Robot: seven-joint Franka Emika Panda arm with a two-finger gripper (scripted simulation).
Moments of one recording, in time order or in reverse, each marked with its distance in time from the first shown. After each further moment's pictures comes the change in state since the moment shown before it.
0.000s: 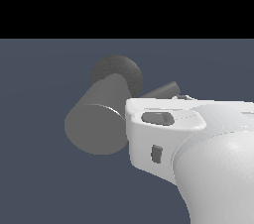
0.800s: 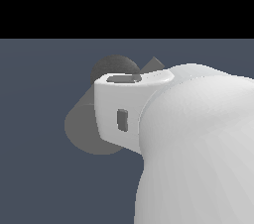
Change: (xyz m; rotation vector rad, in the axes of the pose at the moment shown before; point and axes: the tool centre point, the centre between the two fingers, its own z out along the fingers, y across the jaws) arm -0.043 0.033 -0.005 -0.006 -0.016 0.008
